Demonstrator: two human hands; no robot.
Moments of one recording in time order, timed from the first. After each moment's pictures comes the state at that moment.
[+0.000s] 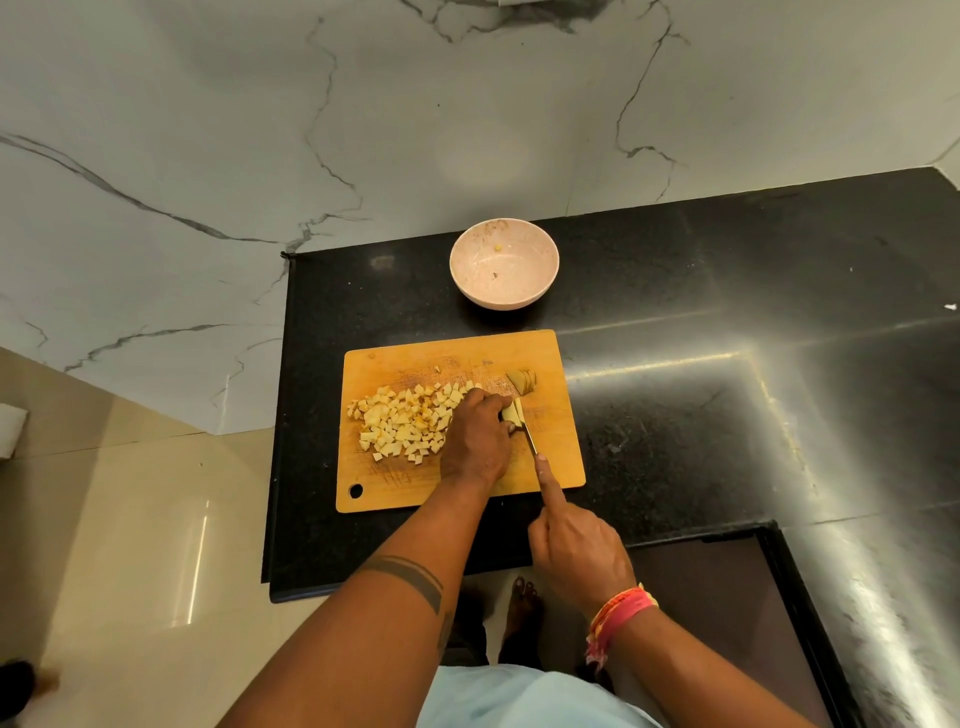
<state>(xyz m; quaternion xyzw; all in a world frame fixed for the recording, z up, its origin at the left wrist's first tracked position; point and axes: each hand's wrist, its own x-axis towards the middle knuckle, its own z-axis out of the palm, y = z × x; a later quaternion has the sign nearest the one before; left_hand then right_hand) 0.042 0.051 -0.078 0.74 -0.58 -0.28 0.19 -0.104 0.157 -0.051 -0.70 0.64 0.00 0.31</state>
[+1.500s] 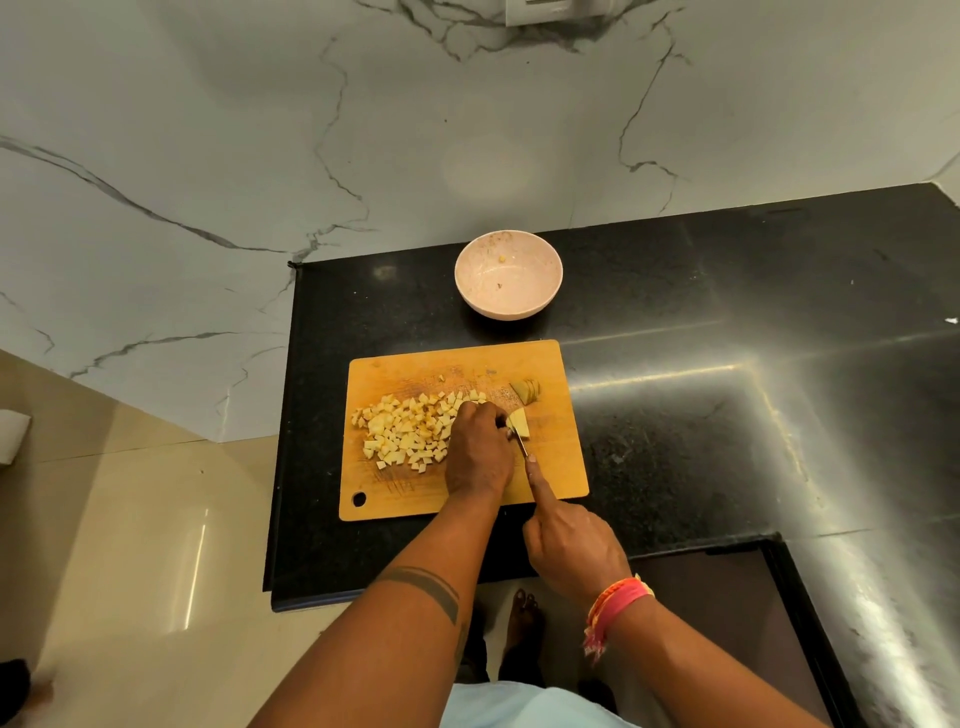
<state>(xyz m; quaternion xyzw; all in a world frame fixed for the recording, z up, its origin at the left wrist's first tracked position) 0.036 0.055 -0.074 0.78 -0.52 -0.27 0.21 -0.097 0.142 -0.048 -0.72 0.62 0.02 0.31</state>
